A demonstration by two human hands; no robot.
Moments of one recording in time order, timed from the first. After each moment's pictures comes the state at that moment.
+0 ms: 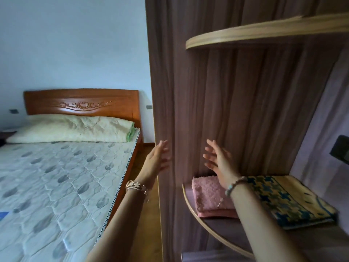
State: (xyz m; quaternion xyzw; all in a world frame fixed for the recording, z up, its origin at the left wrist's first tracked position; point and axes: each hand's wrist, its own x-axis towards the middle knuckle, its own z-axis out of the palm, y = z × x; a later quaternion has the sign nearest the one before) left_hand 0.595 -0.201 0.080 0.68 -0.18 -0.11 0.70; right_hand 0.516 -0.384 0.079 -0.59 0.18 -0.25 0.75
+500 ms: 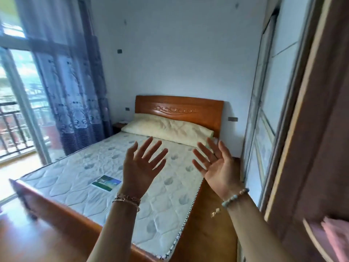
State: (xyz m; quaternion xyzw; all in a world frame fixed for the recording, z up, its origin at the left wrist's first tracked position) left_hand 0.583 0.166 0.115 0.38 -0.07 0.01 0.92; right_hand 0.593 -0.050 0.115 -0.37 -0.06 0.04 0.93
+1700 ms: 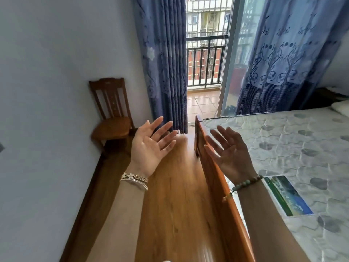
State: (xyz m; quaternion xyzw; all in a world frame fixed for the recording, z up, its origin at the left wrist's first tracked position) left_hand 0.676 0.925 0.028 0.37 0.22 0.43 0.79; right_hand 0.871 0.825 0.001 -0.36 -0.14 0.51 0.77
